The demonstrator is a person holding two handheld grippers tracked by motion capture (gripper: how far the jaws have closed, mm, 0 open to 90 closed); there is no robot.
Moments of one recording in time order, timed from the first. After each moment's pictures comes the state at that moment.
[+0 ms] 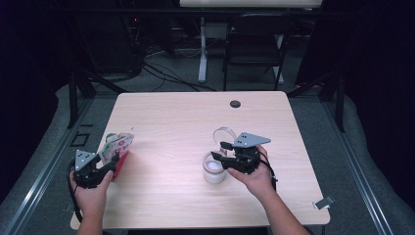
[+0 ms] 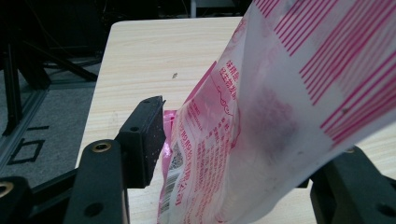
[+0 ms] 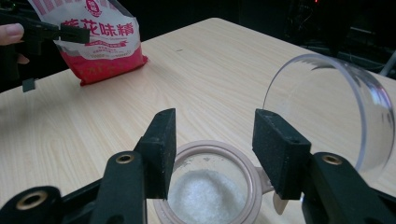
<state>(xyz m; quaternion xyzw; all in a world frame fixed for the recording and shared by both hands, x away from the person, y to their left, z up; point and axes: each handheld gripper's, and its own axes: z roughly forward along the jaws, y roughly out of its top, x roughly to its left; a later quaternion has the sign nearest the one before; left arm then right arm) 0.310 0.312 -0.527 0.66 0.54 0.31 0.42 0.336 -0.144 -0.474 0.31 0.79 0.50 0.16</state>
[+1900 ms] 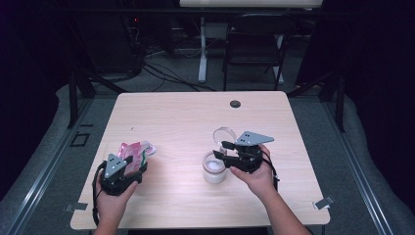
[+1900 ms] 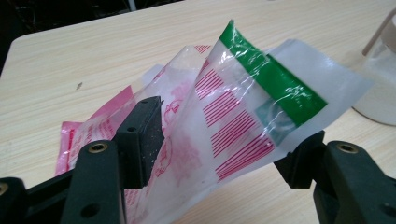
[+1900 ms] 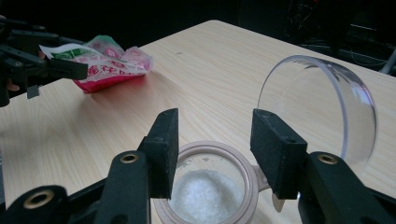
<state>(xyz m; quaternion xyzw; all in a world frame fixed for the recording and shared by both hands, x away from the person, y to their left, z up) 0.292 0.241 -0.519 0.74 0.45 0.28 0.42 0.337 -0.150 -0.471 0.32 0.78 0.51 0.16</state>
